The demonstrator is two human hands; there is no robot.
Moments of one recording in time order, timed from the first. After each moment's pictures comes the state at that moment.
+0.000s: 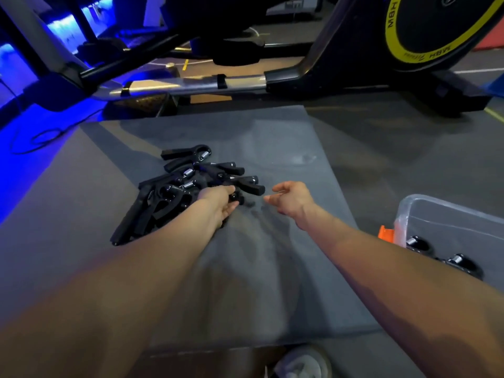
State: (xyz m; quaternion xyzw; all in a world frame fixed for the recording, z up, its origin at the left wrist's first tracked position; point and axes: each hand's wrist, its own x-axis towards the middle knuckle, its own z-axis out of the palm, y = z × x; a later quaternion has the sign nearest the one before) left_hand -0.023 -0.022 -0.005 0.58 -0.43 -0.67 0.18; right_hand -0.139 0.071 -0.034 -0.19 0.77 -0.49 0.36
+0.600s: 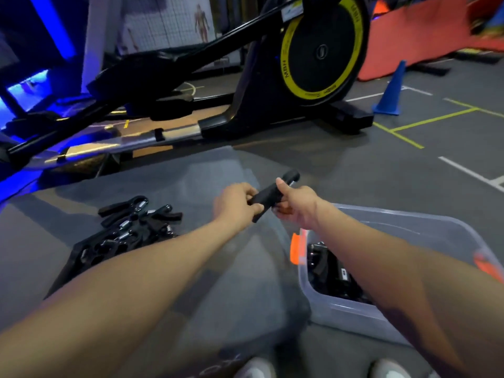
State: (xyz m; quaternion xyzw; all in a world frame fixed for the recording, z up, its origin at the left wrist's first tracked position) left_hand -0.112 0.143 0.091 0.33 -0.89 -0.29 0.10; right_hand -0.222 0.229 0.058 -0.02 0.66 -0.66 0.35
